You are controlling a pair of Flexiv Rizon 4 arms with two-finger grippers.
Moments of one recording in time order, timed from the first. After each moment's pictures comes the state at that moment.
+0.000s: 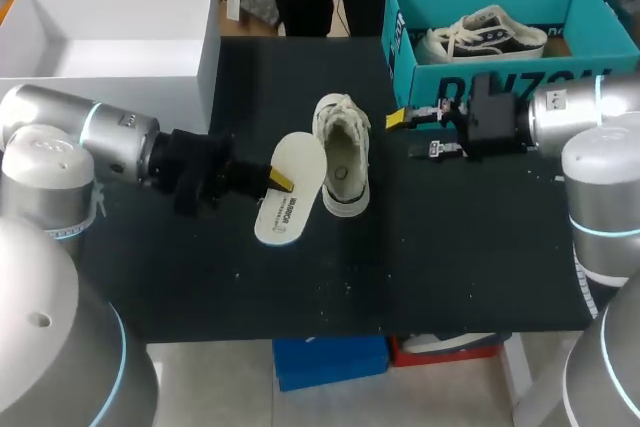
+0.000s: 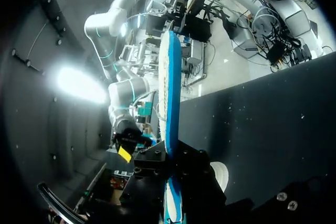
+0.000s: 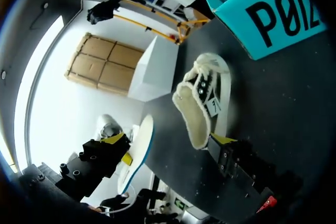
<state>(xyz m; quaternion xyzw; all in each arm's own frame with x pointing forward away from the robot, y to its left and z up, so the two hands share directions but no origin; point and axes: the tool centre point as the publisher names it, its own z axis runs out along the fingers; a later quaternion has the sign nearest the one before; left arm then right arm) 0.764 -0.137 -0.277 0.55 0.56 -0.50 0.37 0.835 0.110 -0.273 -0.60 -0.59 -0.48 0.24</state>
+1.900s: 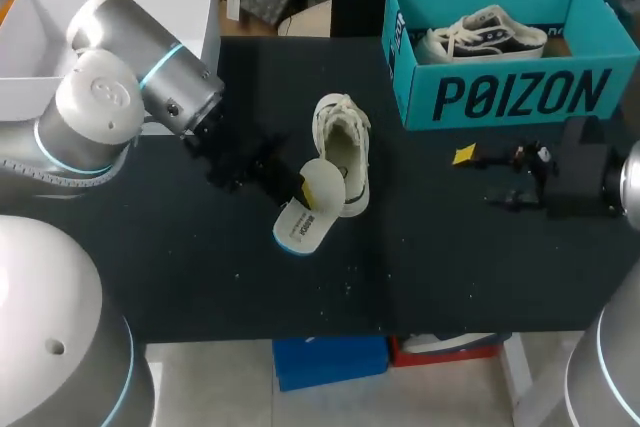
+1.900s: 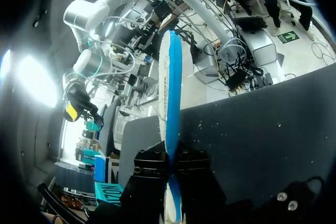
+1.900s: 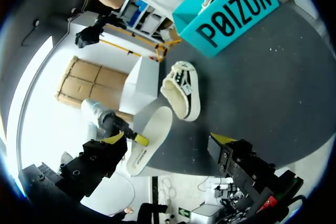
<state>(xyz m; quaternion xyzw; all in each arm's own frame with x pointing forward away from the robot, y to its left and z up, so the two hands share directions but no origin) 0.752 -0.170 -0.304 0.65 0.61 -0.44 0.15 0.720 0.035 -0.228 -0.69 -0.52 -0.47 0.16</state>
